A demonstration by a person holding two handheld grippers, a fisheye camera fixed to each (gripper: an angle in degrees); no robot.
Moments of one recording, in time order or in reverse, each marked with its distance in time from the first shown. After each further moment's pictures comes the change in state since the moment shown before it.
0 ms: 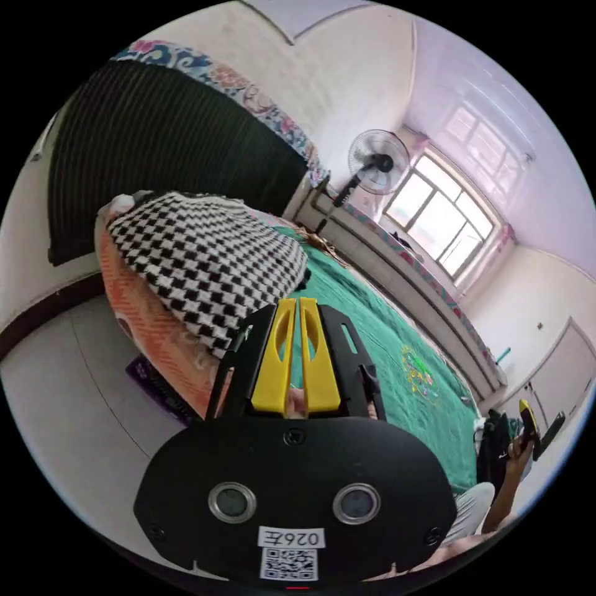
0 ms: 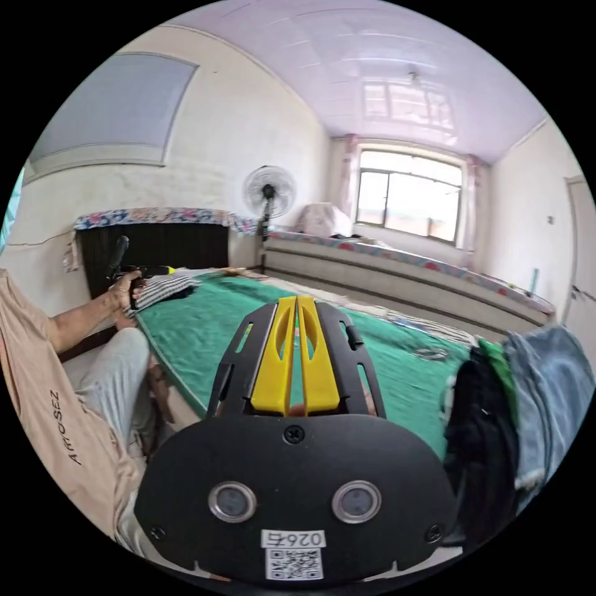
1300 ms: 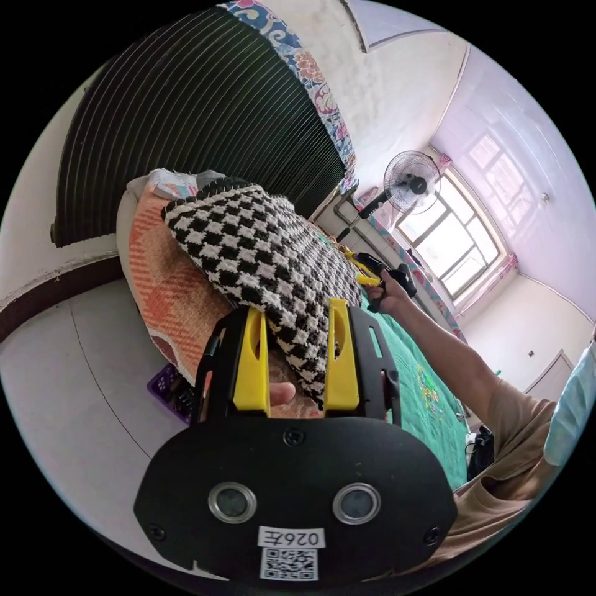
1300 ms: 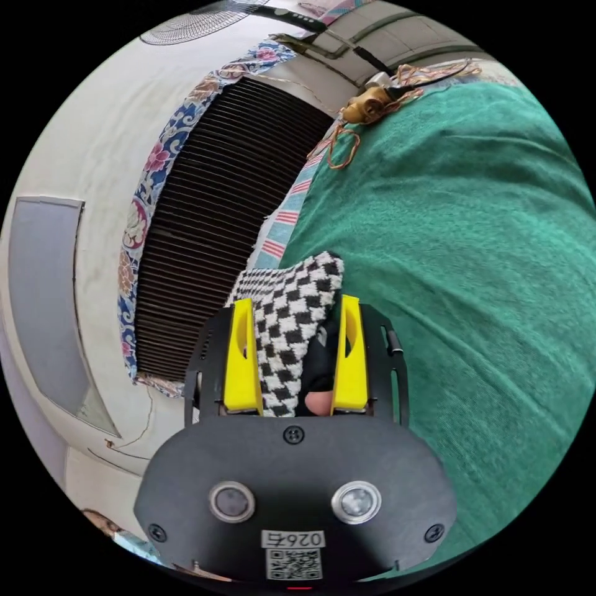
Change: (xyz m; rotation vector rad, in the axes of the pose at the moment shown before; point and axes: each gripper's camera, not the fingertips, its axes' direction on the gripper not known) left arm -0.189 -0.242 -0.014 -0.058 0.128 0.011; right arm 0.127 -0.463 0.563 -0.493 -0.660 0.643
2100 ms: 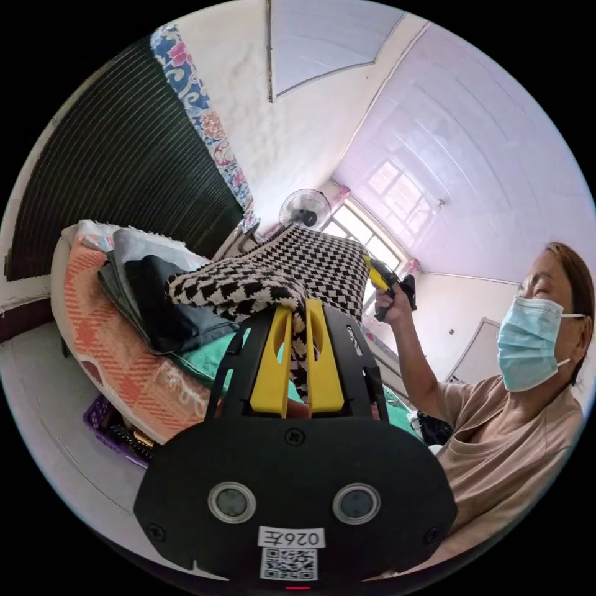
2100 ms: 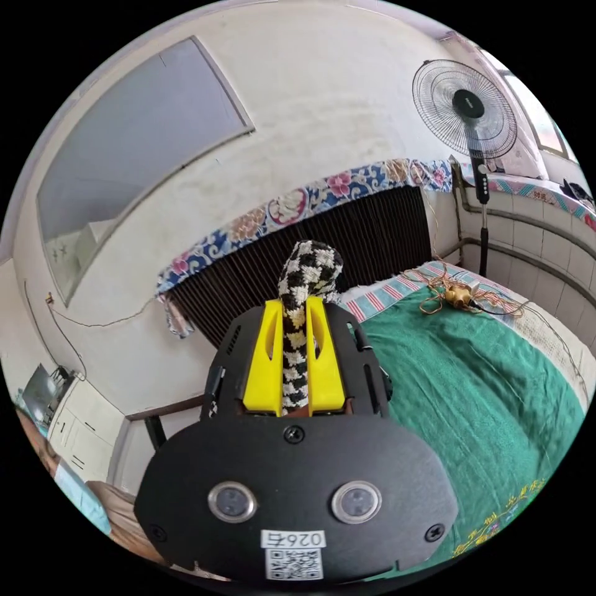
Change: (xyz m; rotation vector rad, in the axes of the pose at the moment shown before) left arm 0.119 0.041 -0.072 0.107 0.529 0.253; right arm -0.131 0.252 -0.358 0.383 -0.106 -0.488
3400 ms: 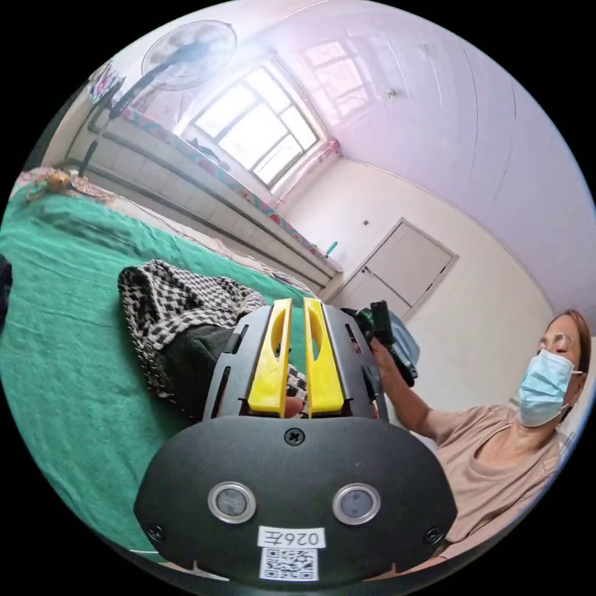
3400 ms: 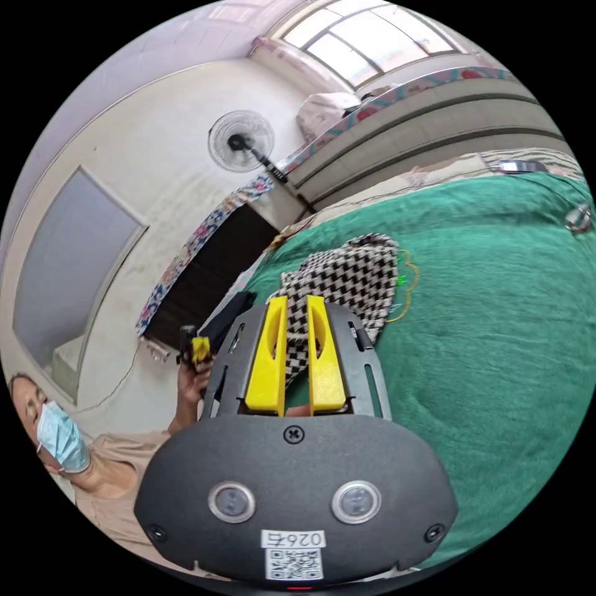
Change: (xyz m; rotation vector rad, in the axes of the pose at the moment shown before) left arm 0.194 0.139 0.533 -0.637 0.226 0.179; right arm 0.138 0.374 -0.231 -0.155 0.339 0.368
